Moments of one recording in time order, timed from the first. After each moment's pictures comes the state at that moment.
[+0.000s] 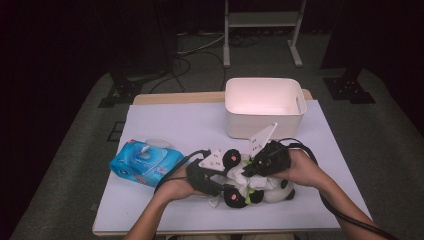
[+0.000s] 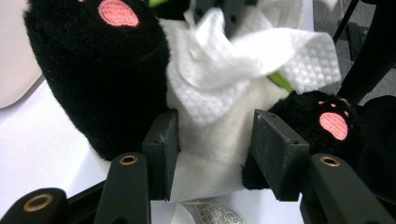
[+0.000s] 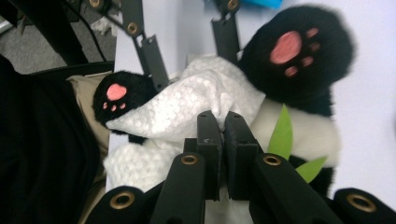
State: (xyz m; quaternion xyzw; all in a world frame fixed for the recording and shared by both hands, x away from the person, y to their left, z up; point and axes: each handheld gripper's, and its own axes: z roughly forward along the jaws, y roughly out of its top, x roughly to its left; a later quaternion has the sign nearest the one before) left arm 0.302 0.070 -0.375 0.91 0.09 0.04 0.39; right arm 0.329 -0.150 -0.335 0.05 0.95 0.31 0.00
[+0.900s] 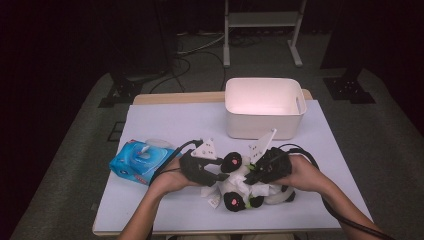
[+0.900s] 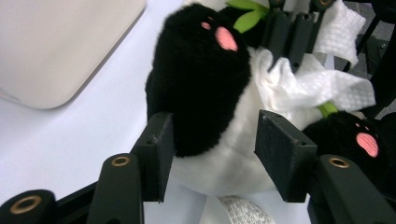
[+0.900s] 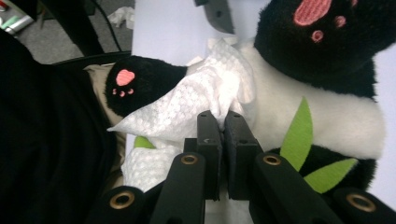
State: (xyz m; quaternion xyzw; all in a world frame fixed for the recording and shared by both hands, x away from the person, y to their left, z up) left arm 0.317 0.084 -0.356 0.91 0.11 0.07 0.40; right arm 0.321 -0.152 -0.348 0.04 0.95 0.30 -0.03
